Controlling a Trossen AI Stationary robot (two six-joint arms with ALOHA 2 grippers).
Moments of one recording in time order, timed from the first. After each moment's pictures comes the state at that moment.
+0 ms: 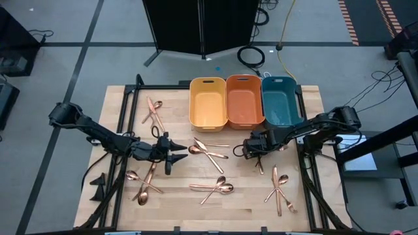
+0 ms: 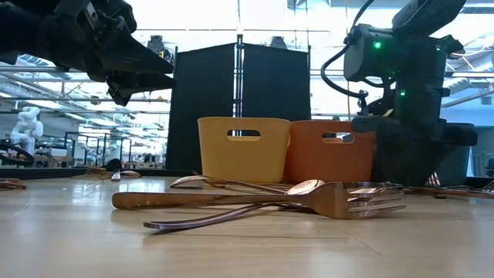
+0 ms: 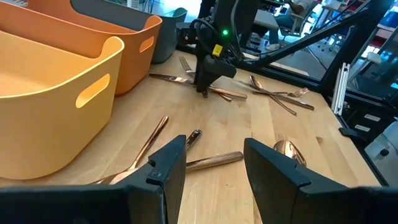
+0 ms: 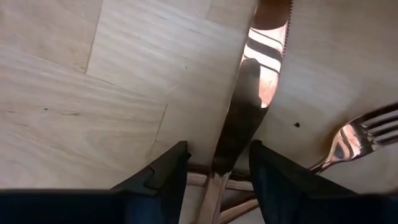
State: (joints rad) left arm -0.37 1.18 0.29 0.63 -0.43 -0.36; right arm 0.10 1.52 0.72 -0.66 0.11 1.36
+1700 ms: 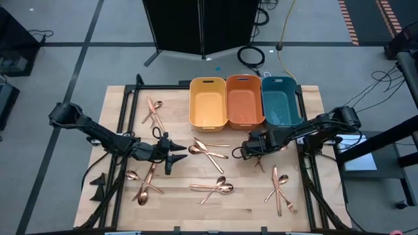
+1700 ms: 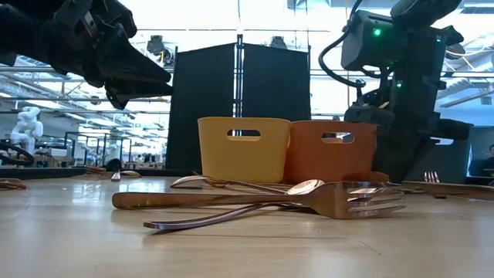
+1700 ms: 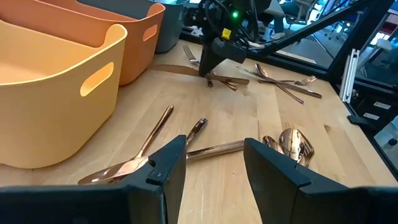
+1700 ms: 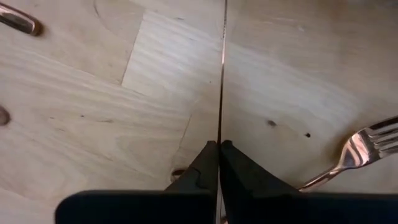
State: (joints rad) left arm -0.37 1.18 0.29 0.59 -0.43 -0.36; right arm 0.13 1.52 0.77 -0.69 0.18 1.36
